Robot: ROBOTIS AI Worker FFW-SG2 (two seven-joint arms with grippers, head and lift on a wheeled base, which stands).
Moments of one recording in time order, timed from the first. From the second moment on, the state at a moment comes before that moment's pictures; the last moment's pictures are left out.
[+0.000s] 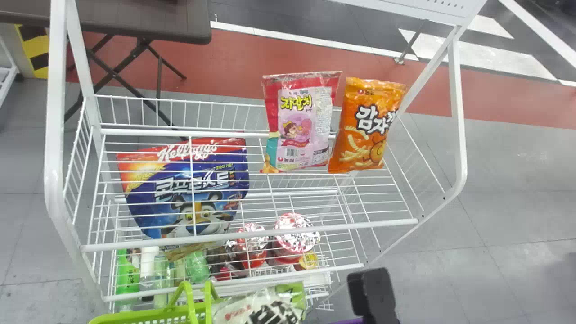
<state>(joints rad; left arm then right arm) 0.55 0.07 -0.12 -1.84 0.09 0.79 -1.56 0.80 -0.08 -0.03 -2.64 -0.06 1.45 0.32</state>
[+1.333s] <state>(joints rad) 0.59 0.07 -0.14 -1.87 0.08 0.78 -1.56 0.77 -0.08 -0.02 -2.49 -0.13 1.25 0.38</state>
